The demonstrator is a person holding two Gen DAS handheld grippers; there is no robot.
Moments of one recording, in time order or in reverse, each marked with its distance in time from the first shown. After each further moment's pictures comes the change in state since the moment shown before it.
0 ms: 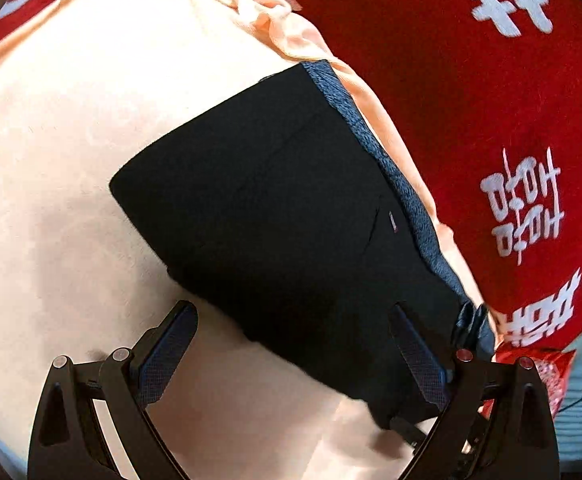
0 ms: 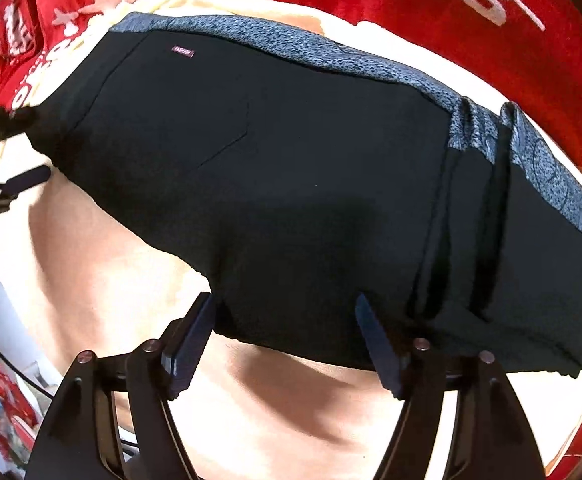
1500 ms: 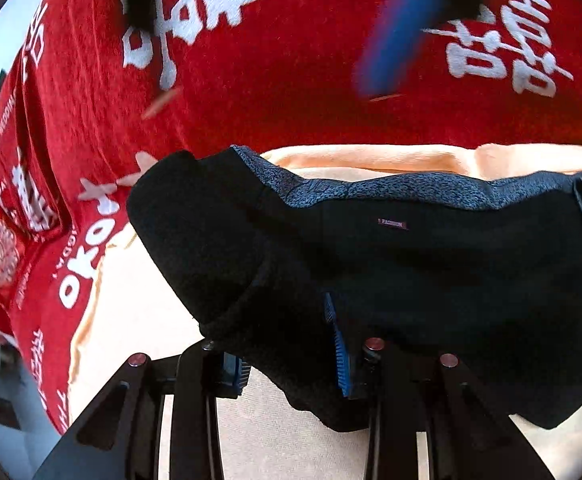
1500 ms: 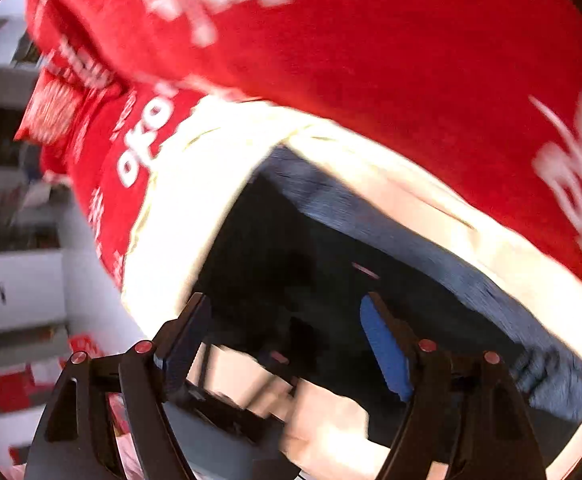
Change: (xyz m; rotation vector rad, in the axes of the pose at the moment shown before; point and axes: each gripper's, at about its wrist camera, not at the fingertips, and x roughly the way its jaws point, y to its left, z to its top) left arm 0.037 -0.143 -0.072 0.816 -0.344 0.659; right arm -0.075 0.089 0.212 -0.120 0.139 0.407
